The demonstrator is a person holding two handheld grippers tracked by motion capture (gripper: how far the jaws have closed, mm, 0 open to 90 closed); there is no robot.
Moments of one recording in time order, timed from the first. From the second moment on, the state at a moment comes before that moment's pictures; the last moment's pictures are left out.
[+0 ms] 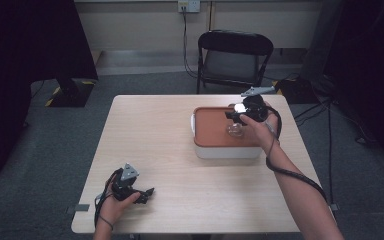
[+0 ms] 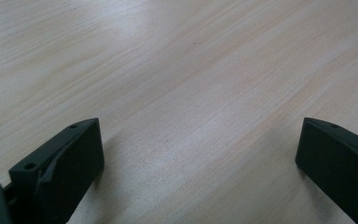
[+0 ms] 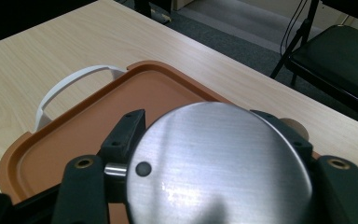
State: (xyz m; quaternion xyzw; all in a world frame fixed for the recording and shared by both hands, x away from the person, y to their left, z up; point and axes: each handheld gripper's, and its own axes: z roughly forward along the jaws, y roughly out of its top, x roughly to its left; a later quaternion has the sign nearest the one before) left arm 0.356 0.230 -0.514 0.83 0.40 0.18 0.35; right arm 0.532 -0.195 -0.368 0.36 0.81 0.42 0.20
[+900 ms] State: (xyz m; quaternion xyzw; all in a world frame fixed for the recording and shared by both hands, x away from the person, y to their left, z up) left arm 0.356 0.230 -0.514 0.83 0.40 0.18 0.35; right arm 0.529 -0.197 -0.366 0.38 0.79 0.44 0.17
